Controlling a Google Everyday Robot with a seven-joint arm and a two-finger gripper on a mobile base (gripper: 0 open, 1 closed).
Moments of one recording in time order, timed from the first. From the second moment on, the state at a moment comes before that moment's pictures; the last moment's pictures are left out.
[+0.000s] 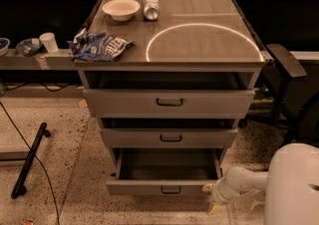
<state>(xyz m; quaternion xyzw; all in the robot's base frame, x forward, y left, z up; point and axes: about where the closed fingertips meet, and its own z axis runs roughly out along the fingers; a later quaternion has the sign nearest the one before) 0.469 -0.228 0.207 -0.70 0.69 0.10 0.15</state>
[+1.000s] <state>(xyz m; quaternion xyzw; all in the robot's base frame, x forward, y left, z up) 0.500 -0.204 0.243 -0.71 0.67 0.08 0.19</state>
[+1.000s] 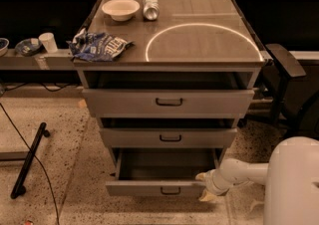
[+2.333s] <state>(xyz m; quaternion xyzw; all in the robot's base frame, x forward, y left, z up) 0.548 -0.210 0.158 -0.69 0.70 0.11 0.13</state>
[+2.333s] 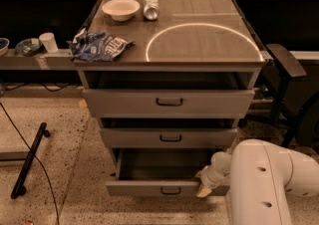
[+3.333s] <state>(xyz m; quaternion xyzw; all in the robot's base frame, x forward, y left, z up) 0.448 -0.223 0.175 -0.69 0.71 0.13 0.09</state>
